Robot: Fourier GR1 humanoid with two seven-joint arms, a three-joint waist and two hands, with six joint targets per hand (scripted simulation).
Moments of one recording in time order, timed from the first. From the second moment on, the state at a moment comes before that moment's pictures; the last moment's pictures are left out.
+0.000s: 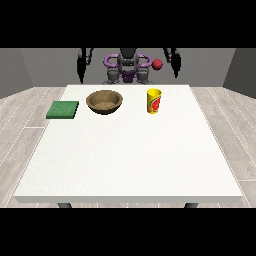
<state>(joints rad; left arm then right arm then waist) -0.01 0.11 0.01 -1.59 0.00 -0.03 -0.02 0.05 -0.11 -0.01 -1.55 0.00 0.01 -0.01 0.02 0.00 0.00</state>
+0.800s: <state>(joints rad) -0.02 0.02 -0.03 -1.84 0.09 0.10 0.40 0.06 -0.09 -0.02 -1.91 -0.13 -0.05 0.42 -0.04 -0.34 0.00</state>
